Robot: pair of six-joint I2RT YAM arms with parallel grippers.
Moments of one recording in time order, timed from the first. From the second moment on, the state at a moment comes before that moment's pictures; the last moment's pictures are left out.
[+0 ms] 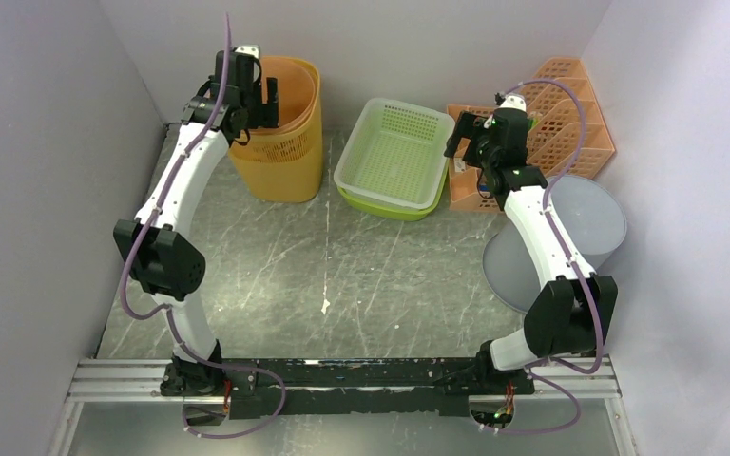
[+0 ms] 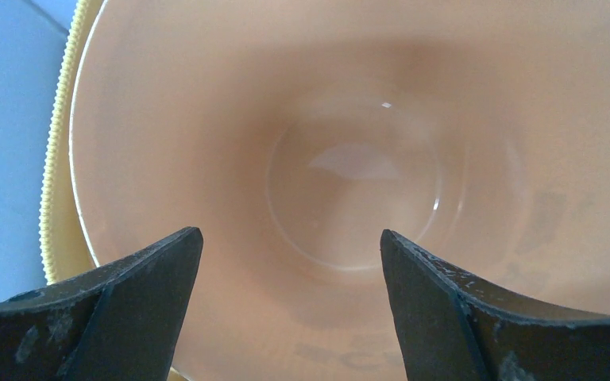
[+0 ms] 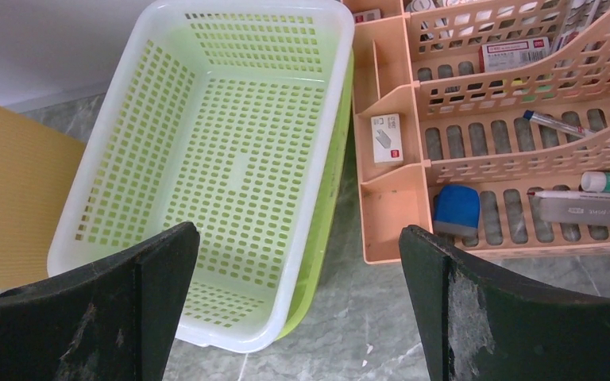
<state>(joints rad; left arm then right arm) -0.26 1.86 2.01 -0.70 -0.29 -0.13 0.10 1.46 1.32 -0.25 0.07 0.27</state>
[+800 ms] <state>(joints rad) -0.25 1.83 2.05 -0.72 -0.21 -0.01 0.10 1.48 1.29 -0.25 0.08 0.27</state>
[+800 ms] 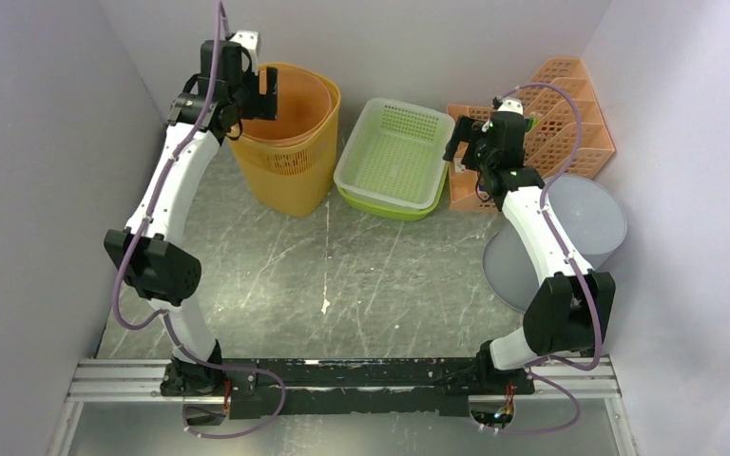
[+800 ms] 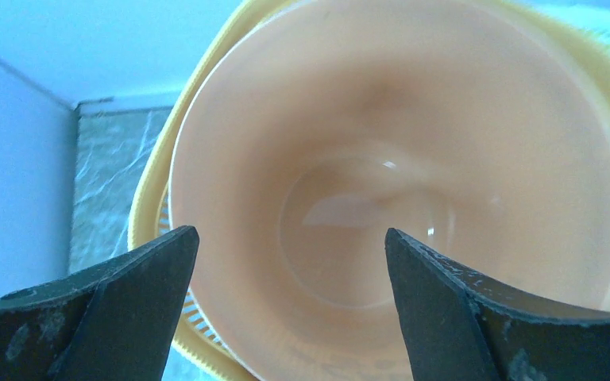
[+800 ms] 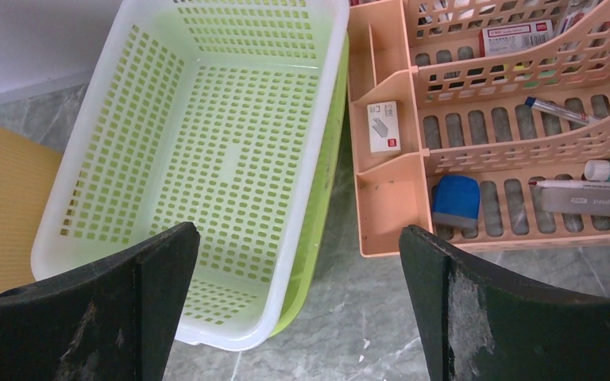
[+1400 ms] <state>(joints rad) -0.46 2.07 2.36 -0.62 -0.07 -0.19 0.10 1.48 1.33 -0.26 0.09 0.28</state>
